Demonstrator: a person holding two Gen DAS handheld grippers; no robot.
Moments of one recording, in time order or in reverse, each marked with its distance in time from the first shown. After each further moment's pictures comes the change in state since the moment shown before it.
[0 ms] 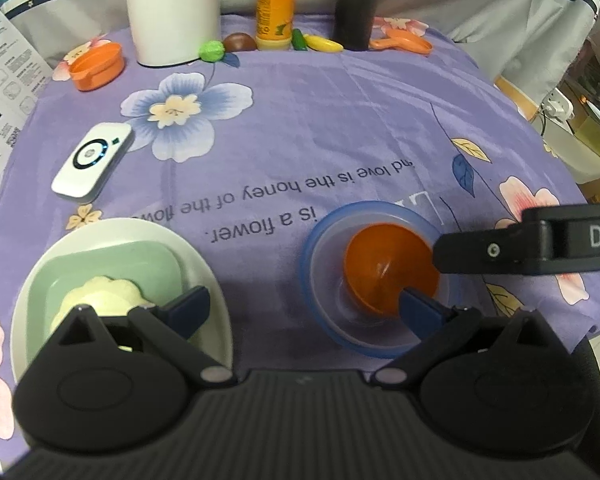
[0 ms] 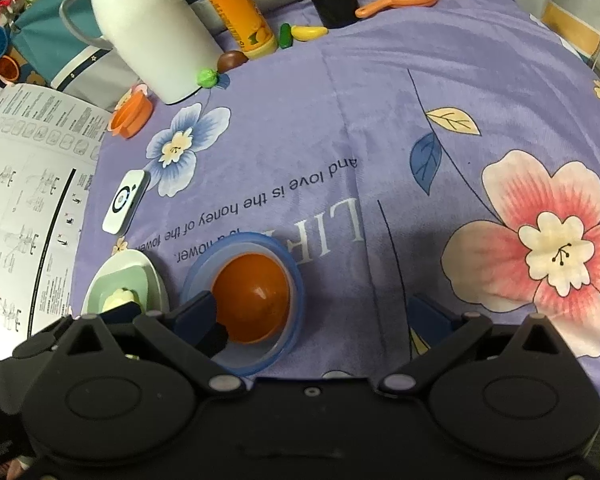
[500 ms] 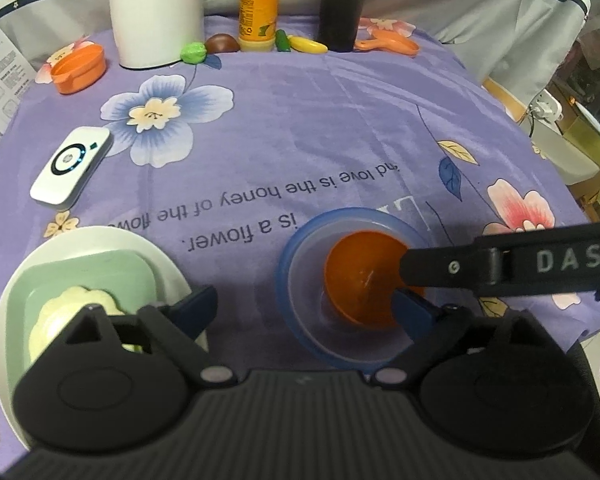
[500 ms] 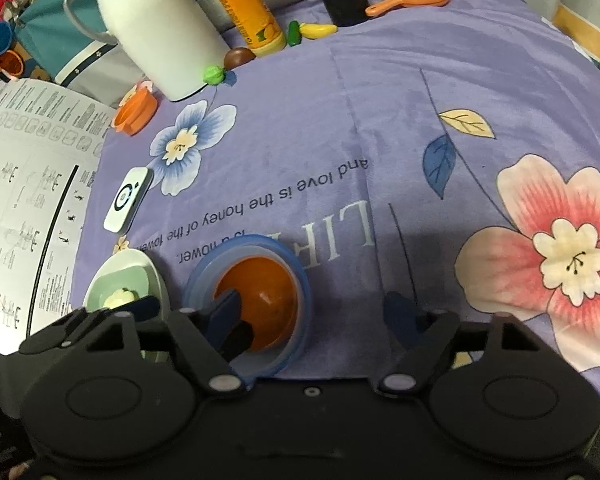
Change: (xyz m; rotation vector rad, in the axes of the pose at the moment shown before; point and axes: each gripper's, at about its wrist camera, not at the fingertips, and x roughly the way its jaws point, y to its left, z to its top) left arm 0.008 -0.005 0.004 0.004 -0.009 -0.048; right arm 0.008 0.006 0.002 -0.025 0.007 0.020
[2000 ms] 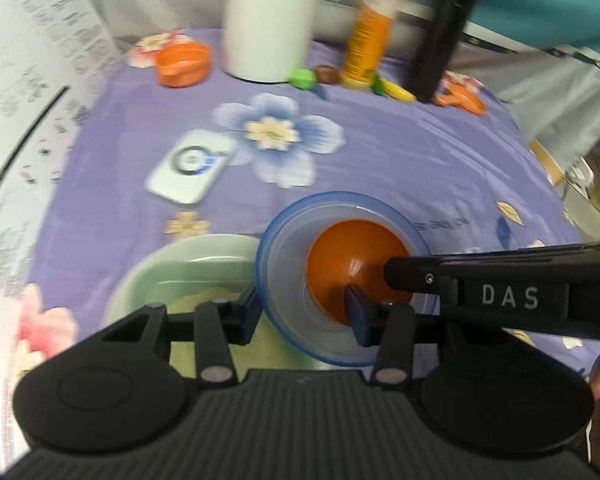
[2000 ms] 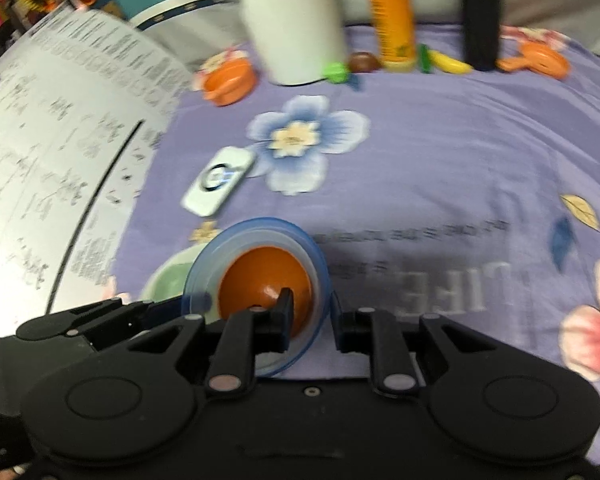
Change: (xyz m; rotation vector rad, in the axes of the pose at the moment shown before) left arm -0.063 0.099 0.009 -0.184 -0.034 0.074; right arm 0.011 0.141 0.022 -0.267 0.027 0.042
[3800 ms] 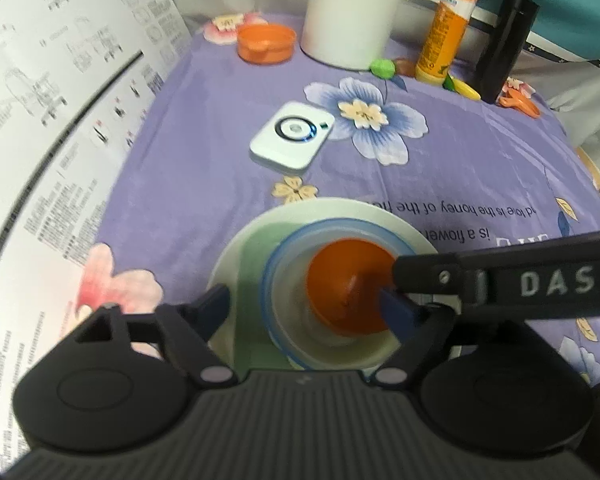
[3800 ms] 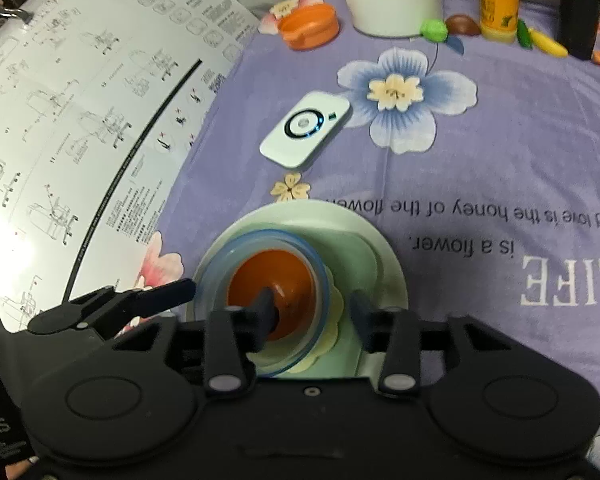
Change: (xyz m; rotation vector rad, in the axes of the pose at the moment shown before) left arm -0.004 0.065 -0.031 -0.045 -0.016 0.098; right arm 0.037 0.060 -0.008 -0.084 0.088 0.060
